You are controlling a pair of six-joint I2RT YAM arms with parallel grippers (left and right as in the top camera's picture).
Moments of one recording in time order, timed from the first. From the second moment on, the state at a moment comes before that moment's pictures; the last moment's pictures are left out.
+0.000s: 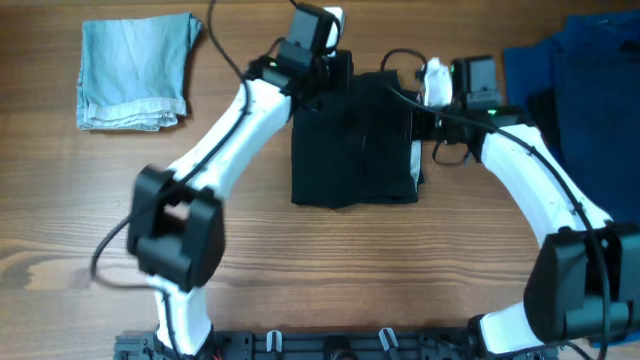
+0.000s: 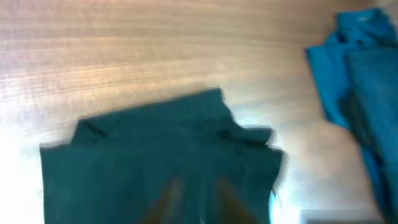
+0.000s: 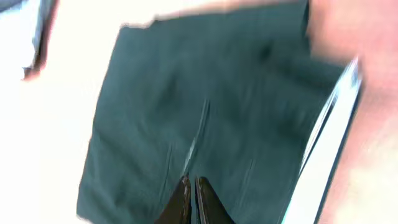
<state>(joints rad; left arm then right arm) -0.47 2.00 1.71 -0.51 0.19 -0.38 0.14 1.68 1.17 -0.44 -0.40 0.13</state>
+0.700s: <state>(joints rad) -0.65 2.00 1.61 -0.82 0.34 -0.40 0.14 2.08 1.17 0.06 -0.28 0.22</state>
